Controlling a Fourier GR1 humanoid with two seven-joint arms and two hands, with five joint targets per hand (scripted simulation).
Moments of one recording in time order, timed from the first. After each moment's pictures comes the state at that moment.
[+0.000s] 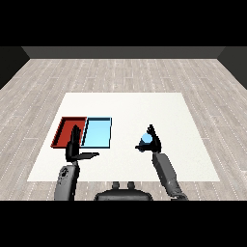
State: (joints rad) left arm 0.03 0.04 0.04 -1.59 0.00 0.02 -0.38; right arm -0.29 0.00 0.00 -0.97 -0.22 0.01 -0.38
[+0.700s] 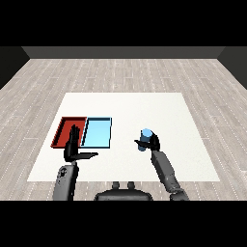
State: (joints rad) left arm 0.03 0.05 0.06 -1.60 0.03 -0.01 -0.37; right arm -0.36 0.00 0.00 -0.85 -0.19 -0.14 -0.38
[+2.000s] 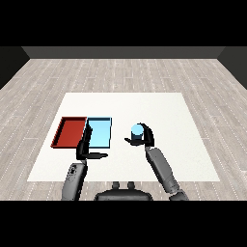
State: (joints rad) left arm -0.02 0.01 -0.06 -1.52 -0.02 0.01 -0.38; right arm -0.35 0.00 0.22 -1.20 -0.11 -0.30 -0.31
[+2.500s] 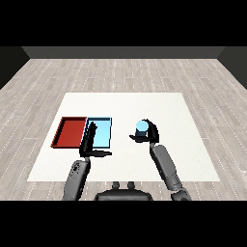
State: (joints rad) left arm -0.06 0.00 -0.12 -1.54 0.01 0.04 -0.31; right arm -0.38 -0.03 0.14 -1.23 -0.10 -0.20 -0.29
